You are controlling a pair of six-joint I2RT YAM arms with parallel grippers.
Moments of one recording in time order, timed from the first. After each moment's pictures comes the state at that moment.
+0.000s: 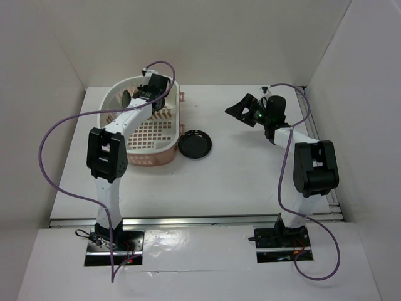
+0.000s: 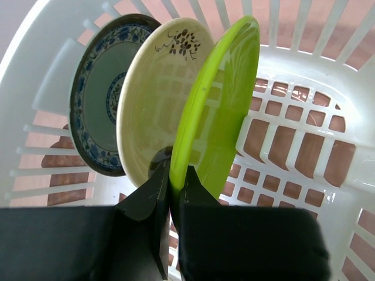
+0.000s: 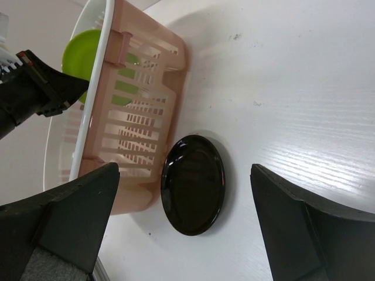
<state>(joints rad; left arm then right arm) -0.29 2.08 1.84 -0.54 -0.73 -0.21 0.08 1.76 1.05 0.40 -0.61 0.71</state>
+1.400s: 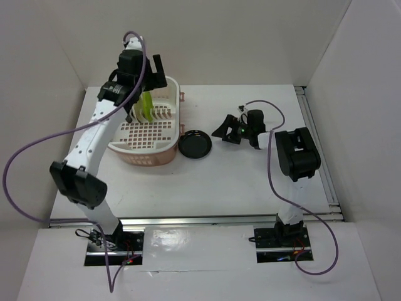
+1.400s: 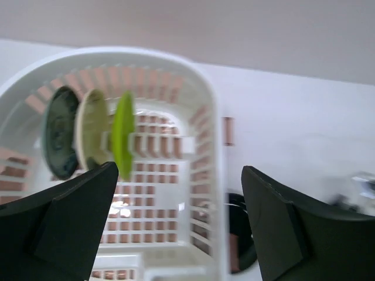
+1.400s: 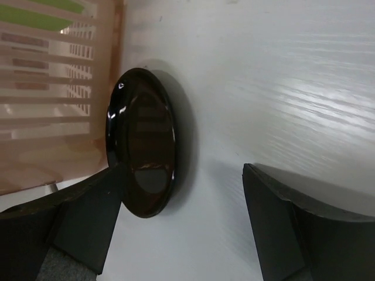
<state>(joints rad) -0.29 1.76 1.90 -0.60 -0.30 -0.31 0.18 1.99 1.03 0.38 -0.63 0.61</state>
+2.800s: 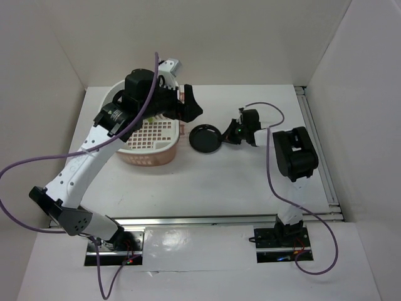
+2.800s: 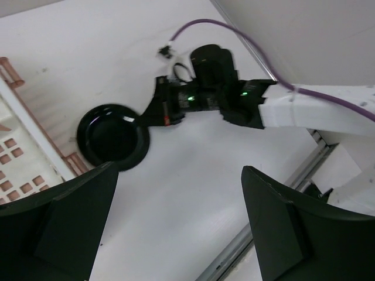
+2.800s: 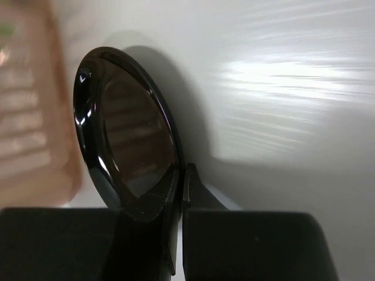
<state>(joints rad) -0.56 1.45 1.74 -0.66 0.23 -0.30 0.25 2.05 1.11 0.24 -0.49 0.65</state>
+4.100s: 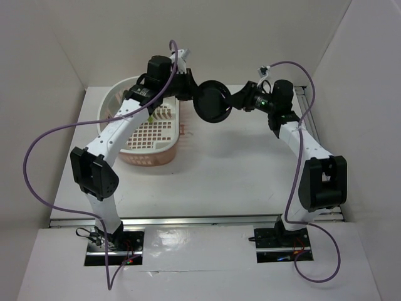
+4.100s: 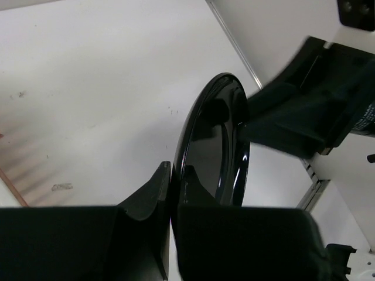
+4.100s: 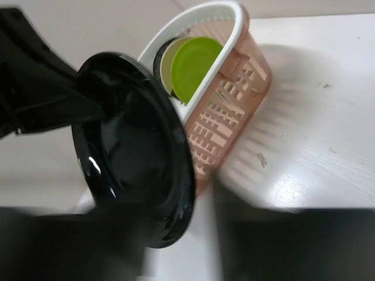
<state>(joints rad) -0.42 1.83 1.91 -0.44 0.38 -0.40 0.11 1.58 1.20 0.28 -0.77 0.63</state>
